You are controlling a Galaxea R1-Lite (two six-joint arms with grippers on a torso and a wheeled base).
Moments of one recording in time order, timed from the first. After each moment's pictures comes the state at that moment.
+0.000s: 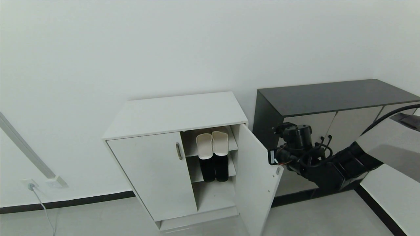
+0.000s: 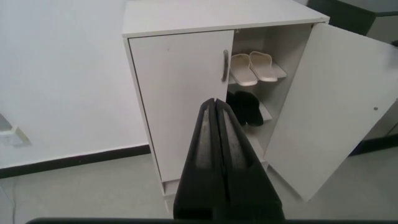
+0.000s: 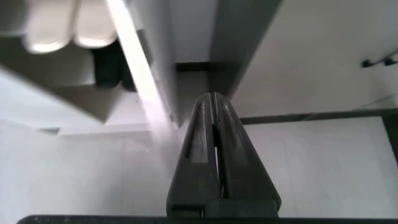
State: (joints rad) left arm 0.00 0.00 0.00 0.00 0.02 0.00; right arm 0.49 2.15 -1.05 -0.68 -0.31 0.12
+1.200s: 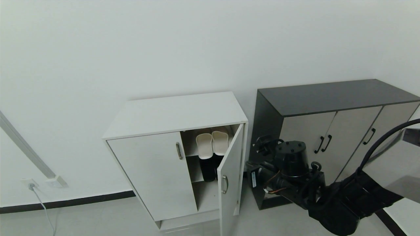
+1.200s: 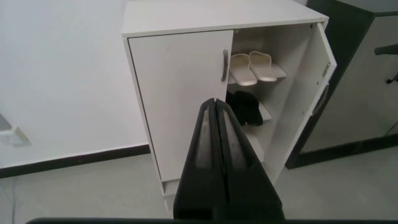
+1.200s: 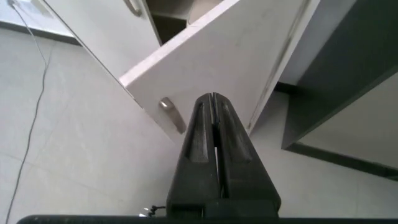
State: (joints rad) left arm 0.00 0.00 0.00 0.00 0.02 0.00; right arm 0.71 2.05 -0.81 -0.92 -0.16 0.11
